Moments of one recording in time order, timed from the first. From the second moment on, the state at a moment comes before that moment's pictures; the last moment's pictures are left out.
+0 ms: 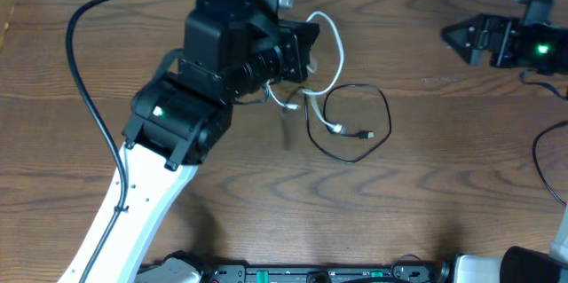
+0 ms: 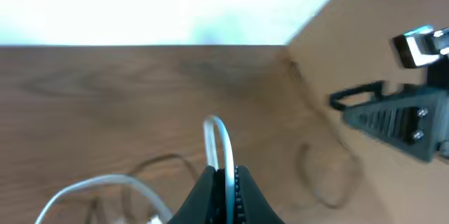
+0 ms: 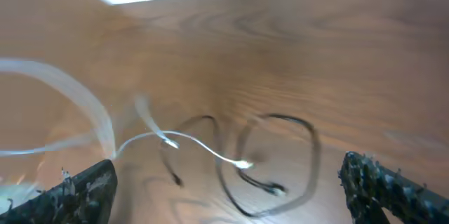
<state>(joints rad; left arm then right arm) -0.49 1.39 1.67 -0.70 0.28 -0.46 -0.21 1.53 1.80 -1.19 -0.77 -0.07</state>
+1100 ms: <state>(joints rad) -0.24 1.41 1.67 -0.43 0.93 -0.80 0.24 1.78 1.80 -0.38 -1.11 0.08</state>
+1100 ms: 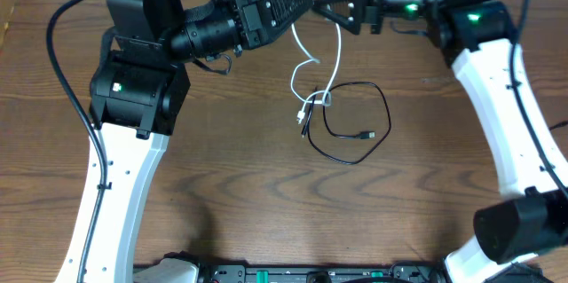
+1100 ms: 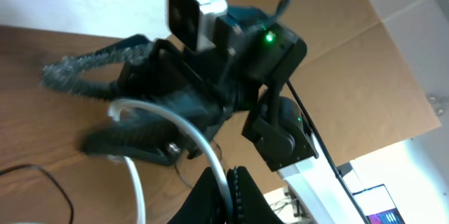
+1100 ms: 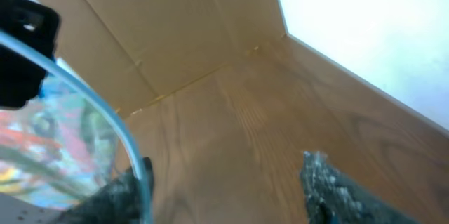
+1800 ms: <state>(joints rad) -0.24 1.41 1.67 -0.70 0.67 -0.59 -0.05 1.75 1.80 -0.40 -0.80 0.41</state>
